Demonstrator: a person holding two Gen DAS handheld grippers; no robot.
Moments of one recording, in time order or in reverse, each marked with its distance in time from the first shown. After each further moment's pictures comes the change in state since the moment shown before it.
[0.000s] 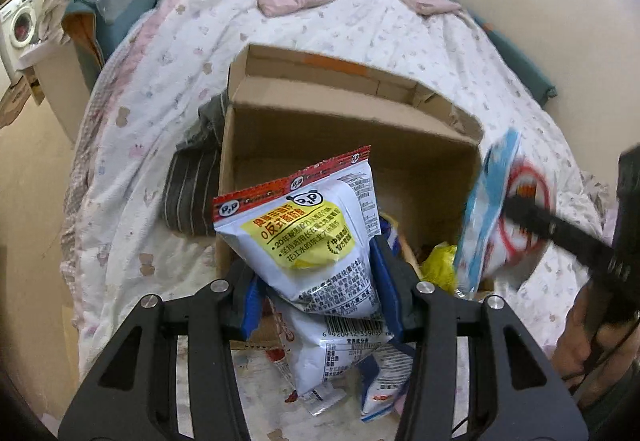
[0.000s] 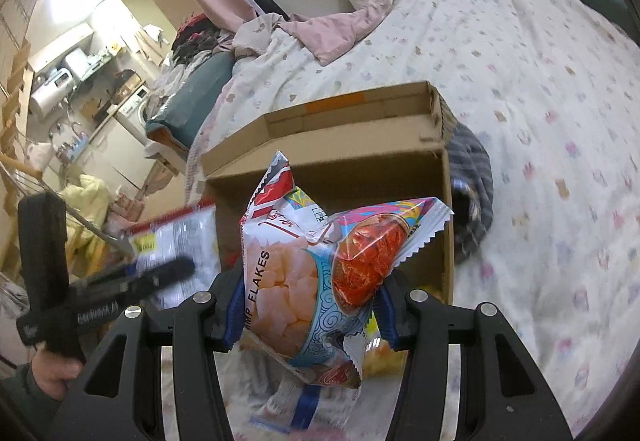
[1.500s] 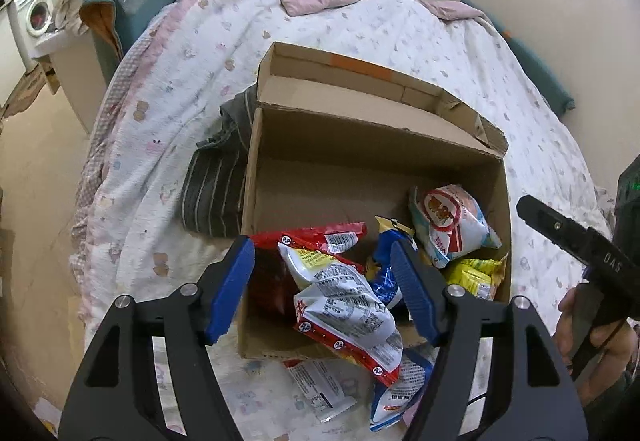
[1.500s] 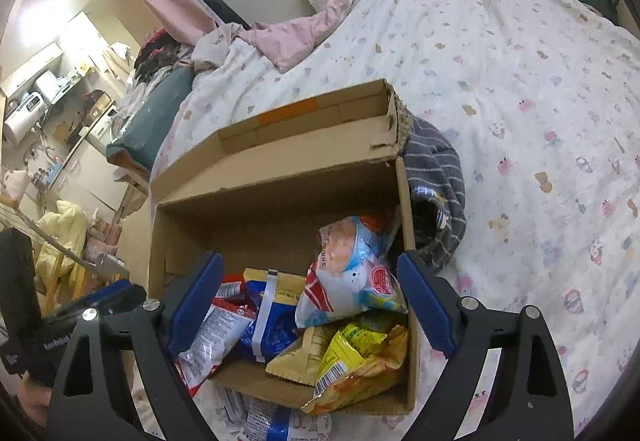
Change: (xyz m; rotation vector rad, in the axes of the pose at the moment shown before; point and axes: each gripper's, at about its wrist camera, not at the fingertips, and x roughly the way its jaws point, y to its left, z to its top) left arm 0.001 0.012 0.008 -0.047 -0.001 0.041; right arm 0.014 -0.032 0.003 0.098 -0.015 -0.067
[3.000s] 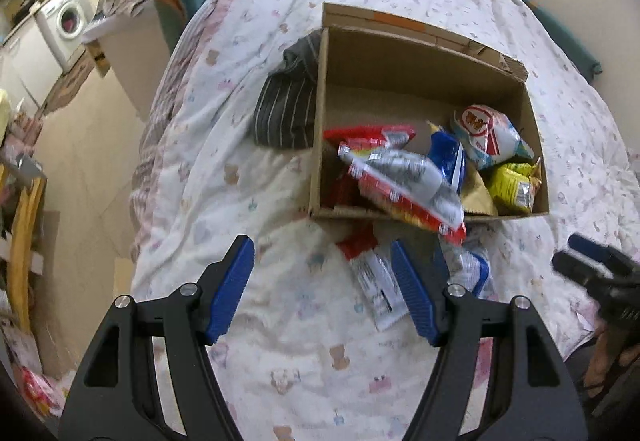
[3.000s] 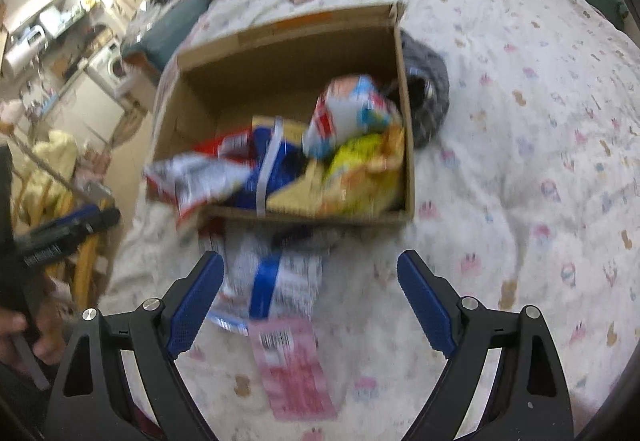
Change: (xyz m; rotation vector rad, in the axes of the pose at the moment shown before) left arm -0.046 0.017 -0.089 0.018 0.047 0.178; right arm -0.041 0.018 -0.118 -0.135 0.208 -0.069
